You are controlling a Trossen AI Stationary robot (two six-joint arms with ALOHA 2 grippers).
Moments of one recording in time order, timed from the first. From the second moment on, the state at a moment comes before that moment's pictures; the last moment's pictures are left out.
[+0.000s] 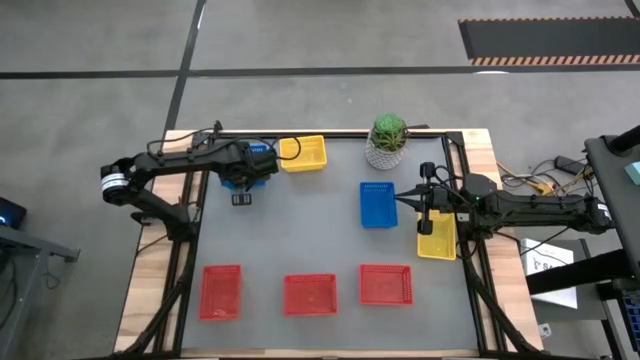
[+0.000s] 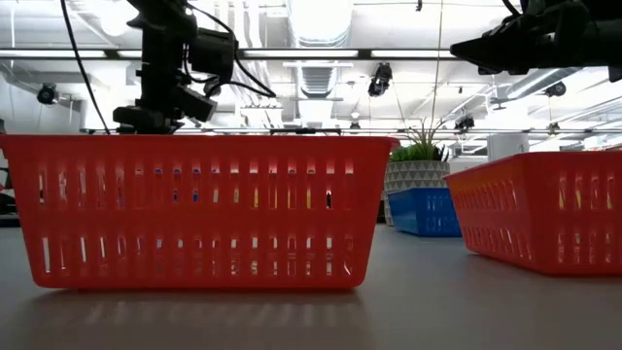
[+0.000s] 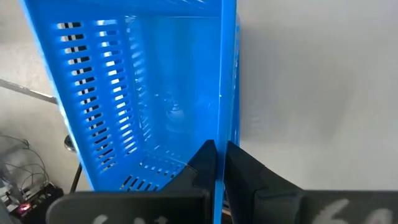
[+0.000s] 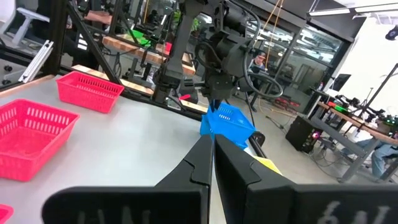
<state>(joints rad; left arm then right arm) 0.37 1.42 1.07 -1.18 -0.43 0.27 -0.15 0.52 0.24 0.31 -0.12 -0.38</state>
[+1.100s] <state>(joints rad) 0.38 1.42 1.02 -1.10 -0.43 0.27 -0.15 0.52 0.24 0.31 -0.12 -0.37</state>
